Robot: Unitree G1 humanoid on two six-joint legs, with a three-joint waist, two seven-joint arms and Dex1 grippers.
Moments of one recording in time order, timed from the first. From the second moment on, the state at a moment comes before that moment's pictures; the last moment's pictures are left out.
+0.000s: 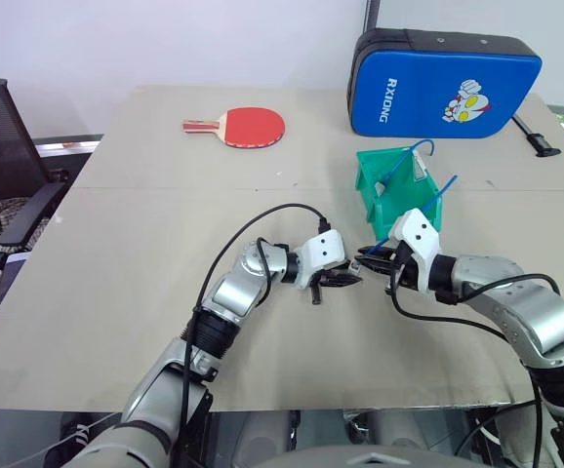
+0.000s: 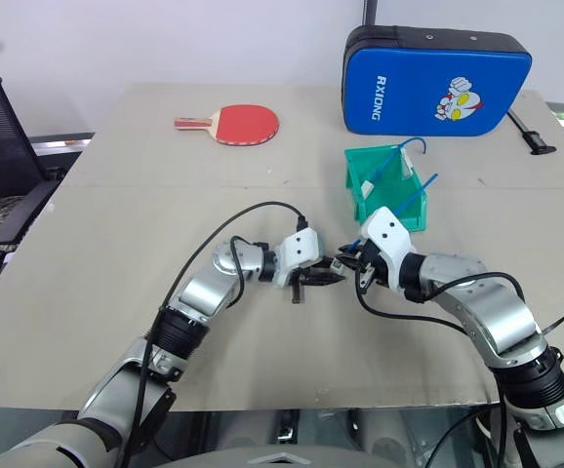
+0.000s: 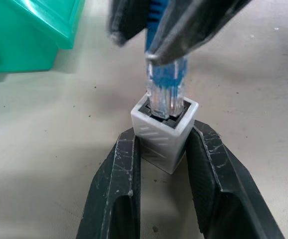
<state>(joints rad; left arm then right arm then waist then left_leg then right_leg) -0.57 0.32 -0.38 0.25 -0.01 0.18 -1.05 -0.33 -0.63 0.23 -0.43 0.43 0.74 0.61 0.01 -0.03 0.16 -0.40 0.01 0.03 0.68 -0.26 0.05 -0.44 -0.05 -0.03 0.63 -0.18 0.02</state>
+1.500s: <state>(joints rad) -0.31 0.36 -0.08 -0.14 -0.36 0.34 -1.01 -0.31 -0.53 -0.11 -0.48 0.56 0.82 0.66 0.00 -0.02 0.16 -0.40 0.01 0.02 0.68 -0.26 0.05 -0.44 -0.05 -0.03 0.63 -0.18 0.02</state>
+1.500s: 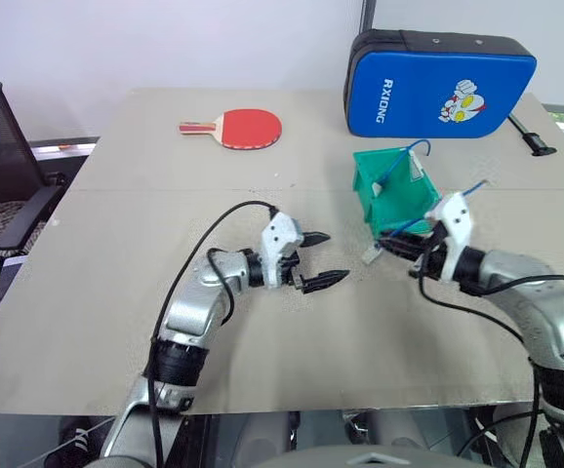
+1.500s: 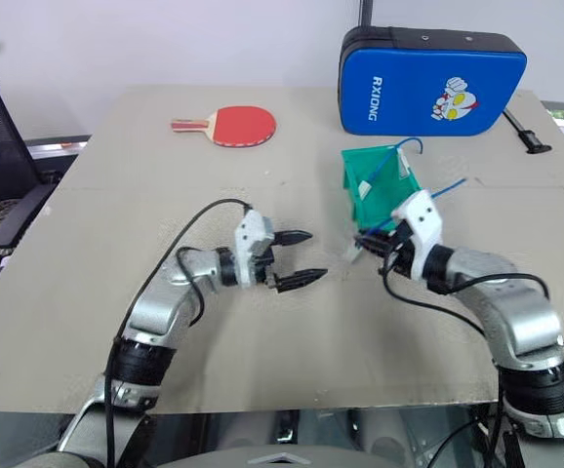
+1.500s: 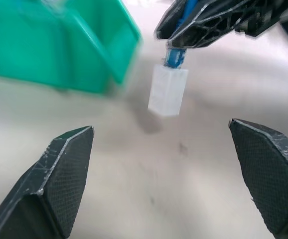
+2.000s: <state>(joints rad) -0.14 0.41 0.03 -0.47 -0.56 0.45 -0.85 -0.82 -0.65 -0.03 0.18 0.47 0.82 0.73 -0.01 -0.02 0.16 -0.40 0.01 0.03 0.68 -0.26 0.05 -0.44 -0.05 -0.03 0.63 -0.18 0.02</state>
